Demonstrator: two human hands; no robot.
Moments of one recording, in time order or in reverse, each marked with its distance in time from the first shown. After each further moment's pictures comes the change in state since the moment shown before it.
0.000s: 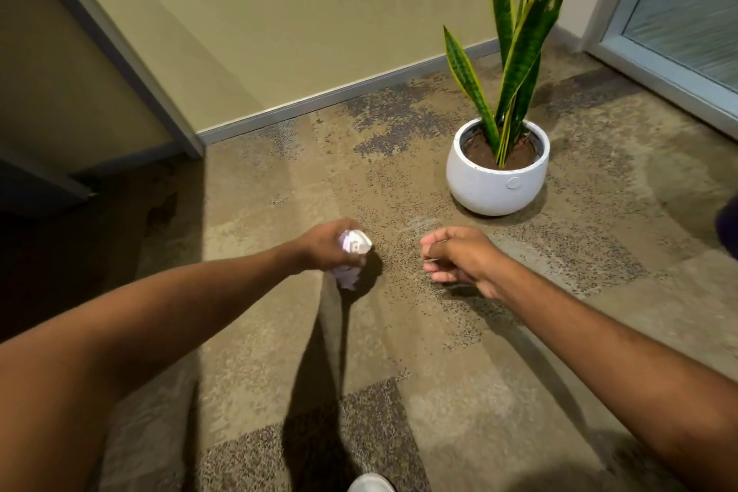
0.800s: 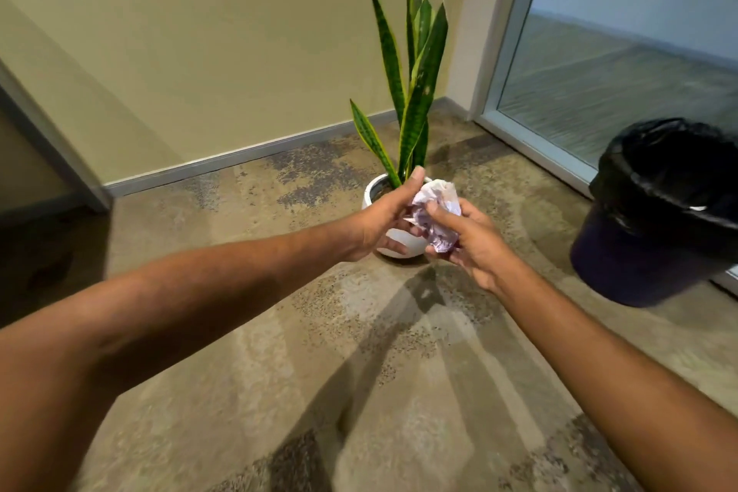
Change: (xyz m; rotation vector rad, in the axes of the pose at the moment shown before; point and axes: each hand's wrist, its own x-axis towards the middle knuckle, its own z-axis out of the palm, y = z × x) left_hand 0.019 0.256 0.051 -0.591 -0.272 0.248; right_hand -0.071 -0.065 -0.119 0.270 0.191 -0.415
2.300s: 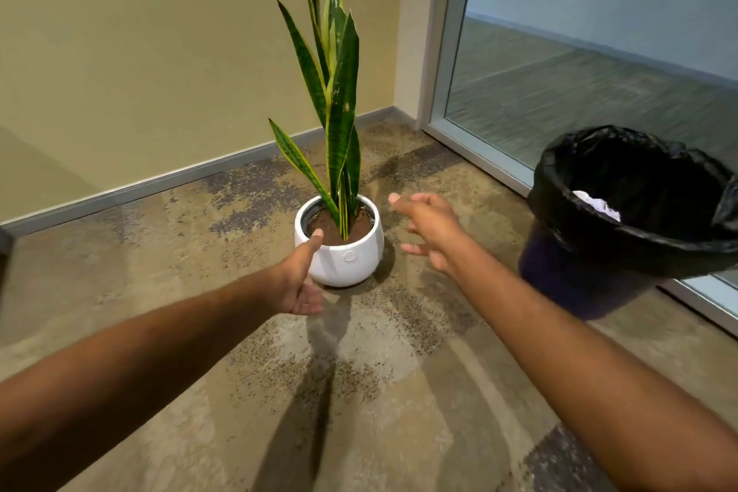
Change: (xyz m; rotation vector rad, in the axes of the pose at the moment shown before) left_hand 0.075 -0.061 -0.013 -0.223 0.432 -0.545; right_hand 0.070 -0.043 -0.064 -0.174 0.243 0.142
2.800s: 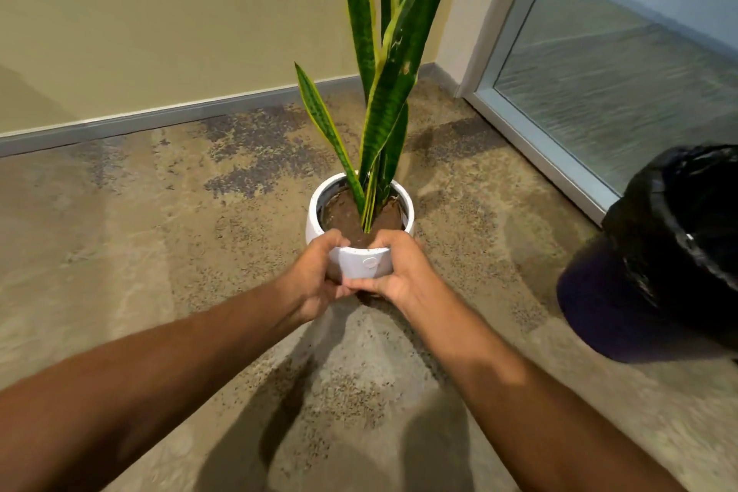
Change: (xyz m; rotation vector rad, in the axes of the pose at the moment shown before) left_hand 0.065 -0.003 0.013 -0.497 -0.131 0.051; right_hand 0.059 0.066 0.112 0.437 0.019 0.492
